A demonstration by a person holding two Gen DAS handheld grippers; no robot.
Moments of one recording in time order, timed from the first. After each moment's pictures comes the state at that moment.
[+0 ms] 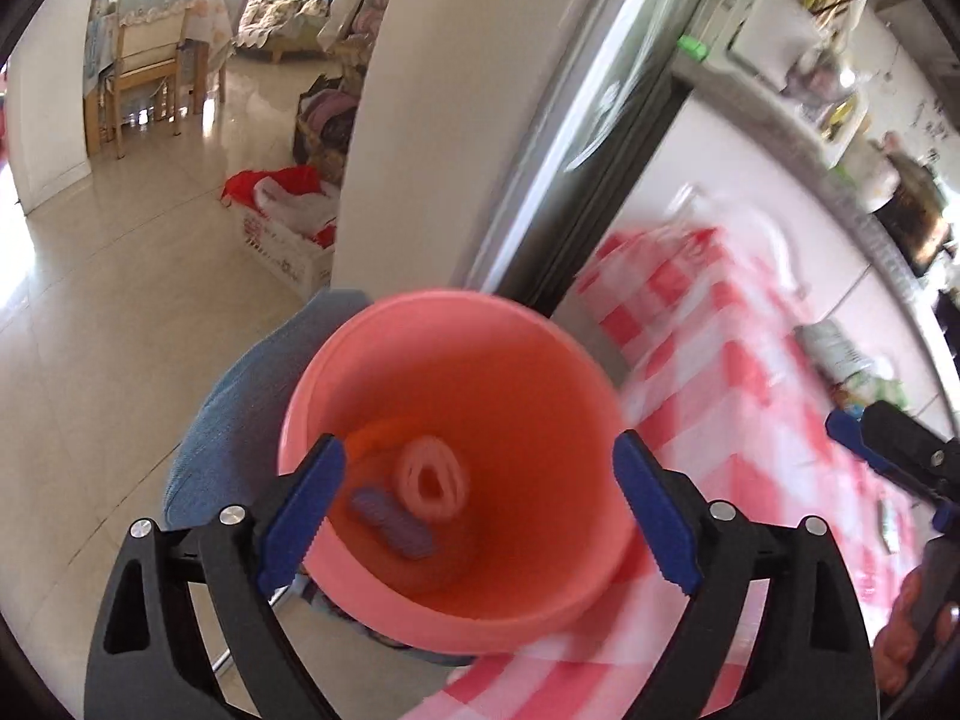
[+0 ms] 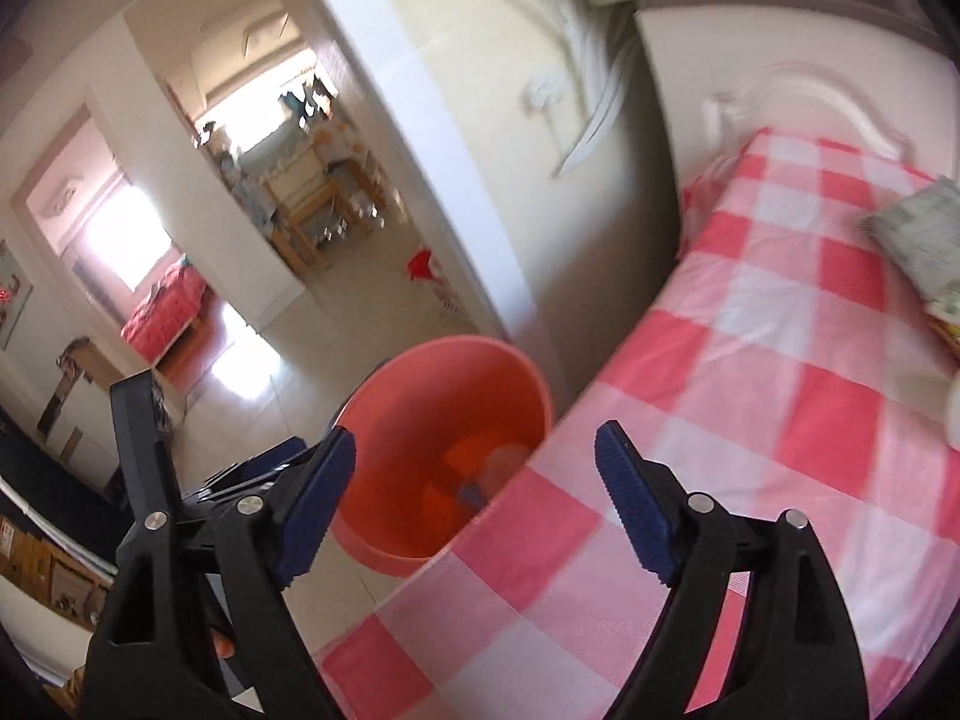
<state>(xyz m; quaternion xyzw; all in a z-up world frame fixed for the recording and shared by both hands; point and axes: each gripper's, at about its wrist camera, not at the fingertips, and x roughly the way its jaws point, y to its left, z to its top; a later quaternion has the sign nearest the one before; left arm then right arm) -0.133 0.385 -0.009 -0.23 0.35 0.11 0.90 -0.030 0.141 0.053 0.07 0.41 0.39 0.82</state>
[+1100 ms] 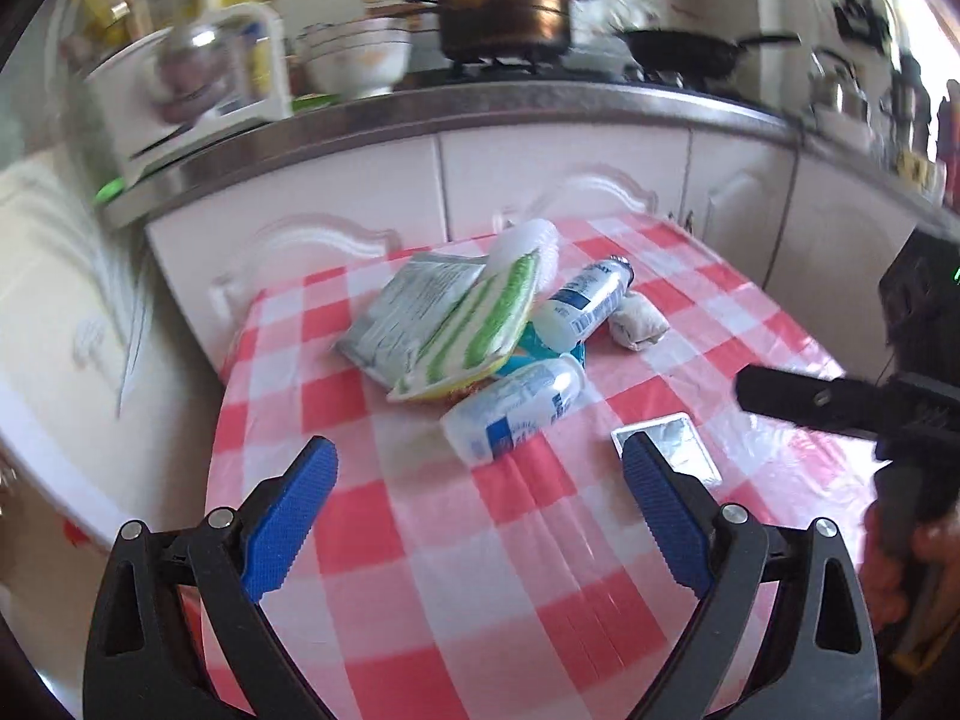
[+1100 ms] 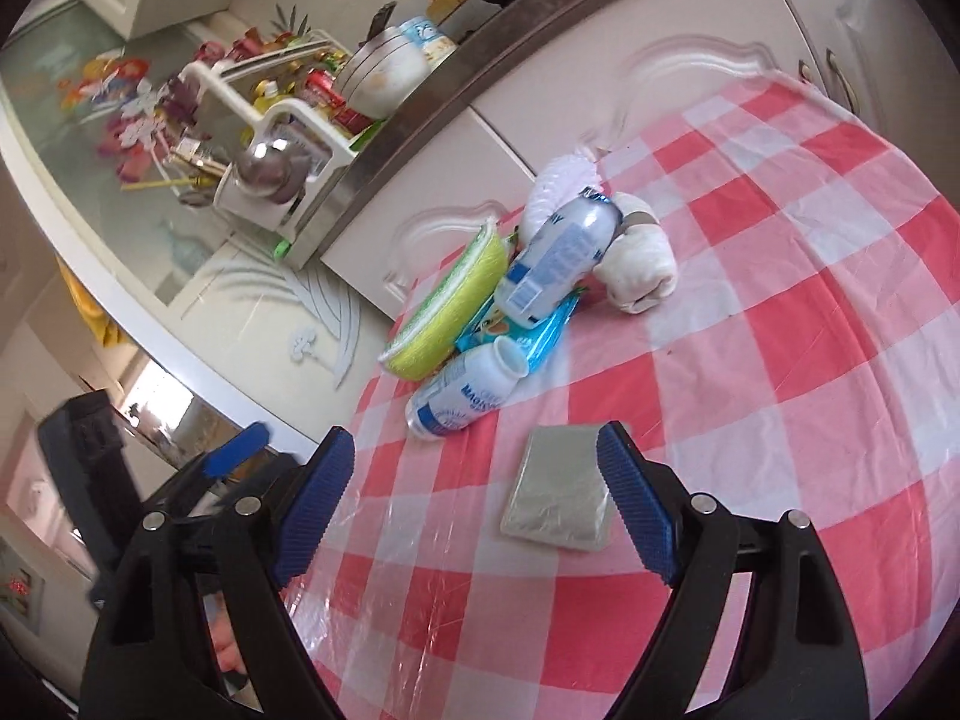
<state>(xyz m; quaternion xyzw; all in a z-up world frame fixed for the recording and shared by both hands) -0.024 0.042 0.091 0.12 0.33 -0.18 0.92 -0.046 -0.194 0.034 0.34 0.33 0.20 0.86</state>
